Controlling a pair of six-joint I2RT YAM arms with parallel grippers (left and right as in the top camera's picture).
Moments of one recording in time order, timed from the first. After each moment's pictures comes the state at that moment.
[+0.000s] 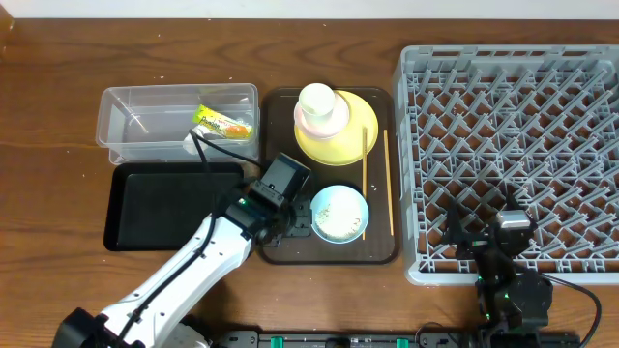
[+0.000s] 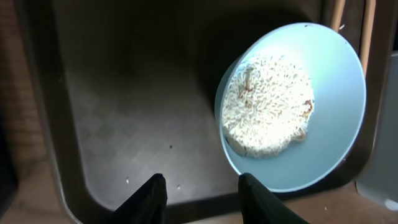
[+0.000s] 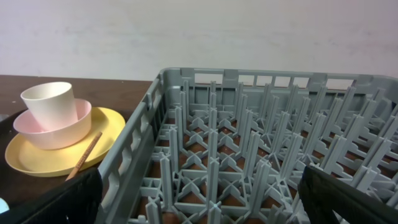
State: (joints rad) left arm -0.60 1.35 0.85 -0.70 0.10 -0.61; right arm 0.03 0.01 0.01 -0.07 -0.05 0.01
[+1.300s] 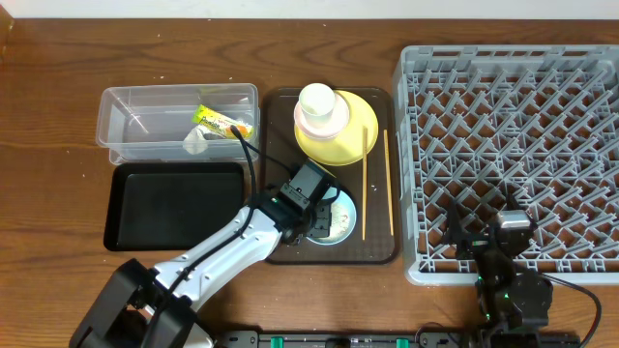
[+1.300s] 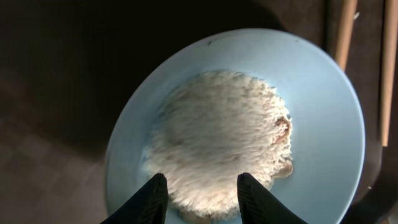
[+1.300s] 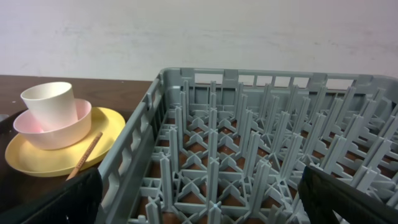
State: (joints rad) left arm -0.68 1.53 0.82 -0.49 0.06 -0.61; right arm 0.03 0.01 0.01 -0.07 -0.05 0.01
